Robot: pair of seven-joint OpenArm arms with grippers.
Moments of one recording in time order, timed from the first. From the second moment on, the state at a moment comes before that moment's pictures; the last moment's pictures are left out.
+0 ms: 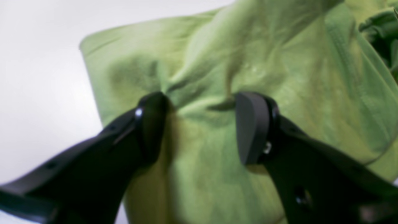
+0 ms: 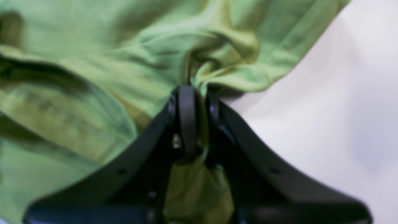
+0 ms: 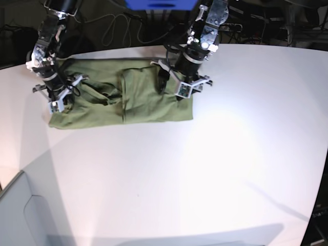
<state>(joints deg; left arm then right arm) 22.0 -2.8 15.3 94.5 -0.4 -4.9 17.4 -14.5 3.0 27.5 95.7 1.1 35.4 -37.4</state>
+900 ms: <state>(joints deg) 22.0 -3.0 15.3 94.4 -0.4 -5.1 17.3 -15.1 1.7 -14.5 114.6 -13.3 35.6 -36.6</state>
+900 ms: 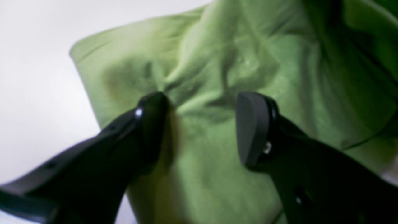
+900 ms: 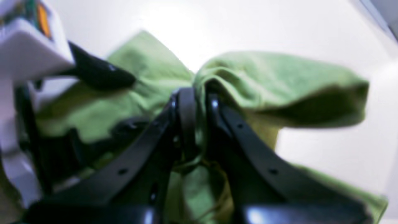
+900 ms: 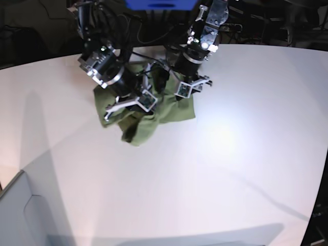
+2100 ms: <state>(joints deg) 33.7 -1.9 4.5 112.0 0.9 -7.1 19.9 -11.3 1.0 -23.6 109.4 -7.1 35.4 -32.5</state>
